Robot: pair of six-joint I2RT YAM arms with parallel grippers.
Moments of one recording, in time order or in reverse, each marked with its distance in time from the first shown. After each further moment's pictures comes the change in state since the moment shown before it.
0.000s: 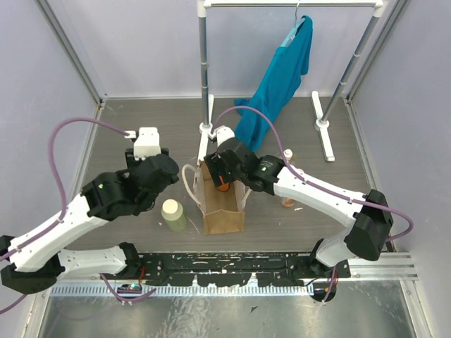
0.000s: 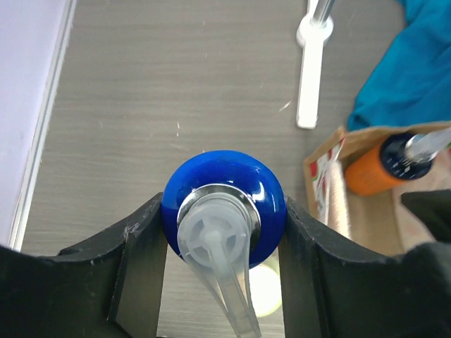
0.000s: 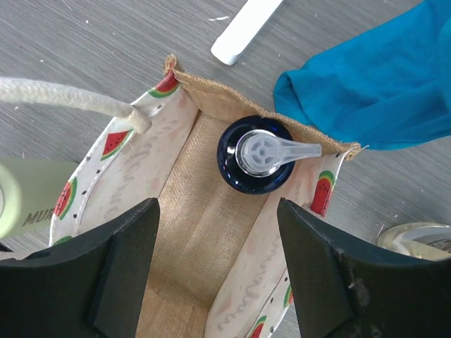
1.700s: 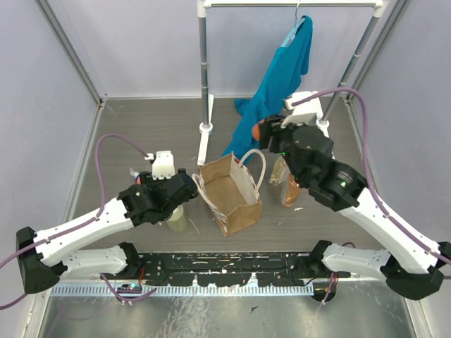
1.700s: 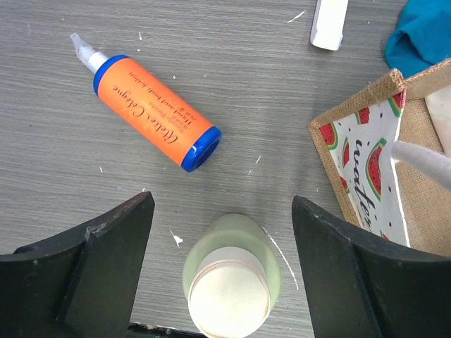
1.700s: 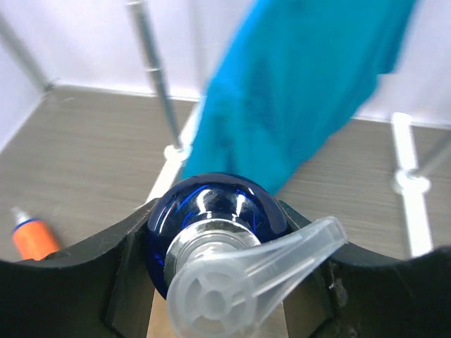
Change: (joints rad) left arm 0.039 0.021 -0.427 0.180 0.143 -0.241; right arm -0.063 -0.392 0.072 0.095 0.334 -0.098
